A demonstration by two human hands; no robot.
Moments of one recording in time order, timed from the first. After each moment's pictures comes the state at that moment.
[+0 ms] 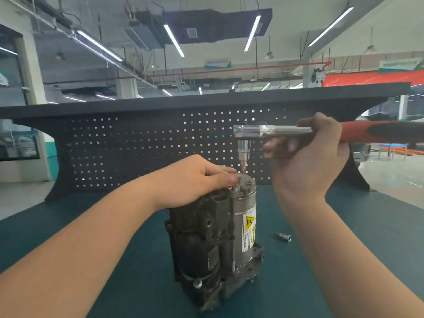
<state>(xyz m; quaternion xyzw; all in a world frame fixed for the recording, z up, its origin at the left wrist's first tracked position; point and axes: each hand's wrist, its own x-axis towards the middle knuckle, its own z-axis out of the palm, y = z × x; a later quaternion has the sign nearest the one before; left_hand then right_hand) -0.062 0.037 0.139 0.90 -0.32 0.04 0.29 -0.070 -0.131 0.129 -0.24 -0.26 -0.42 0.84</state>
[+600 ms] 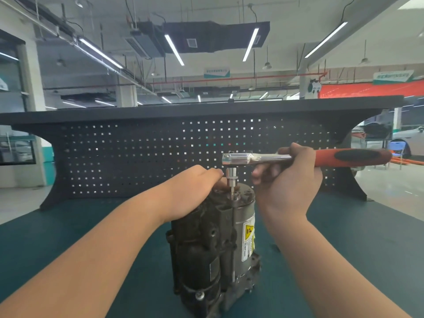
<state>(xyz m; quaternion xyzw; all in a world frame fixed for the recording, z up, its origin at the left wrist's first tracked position) -0.059 0.030 0.135 0.91 -0.21 0.08 0.34 -0.065 -0.117 0.120 -0.24 -0.19 -0.35 0.89</state>
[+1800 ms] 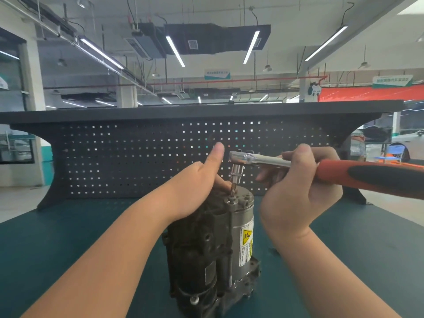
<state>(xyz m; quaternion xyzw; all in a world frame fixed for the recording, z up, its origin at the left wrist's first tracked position) -0.064 0.019 0.138 0.87 -0.22 0.11 0.42 -0.068 -0.111 0.113 -0.31 -0.24 -0.65 0.65</state>
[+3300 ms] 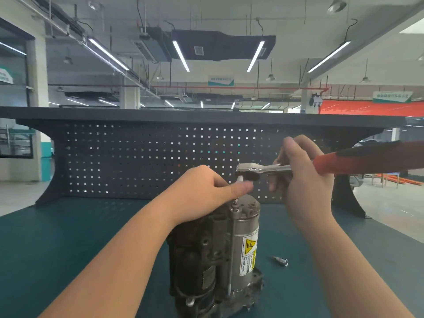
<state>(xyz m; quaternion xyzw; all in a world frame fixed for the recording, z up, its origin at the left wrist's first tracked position) -0.058 0.028 0.135 0.88 -0.29 0.16 0.33 -0.064 -0.147 0.129 -0.54 -0.27 -0.43 0.67</state>
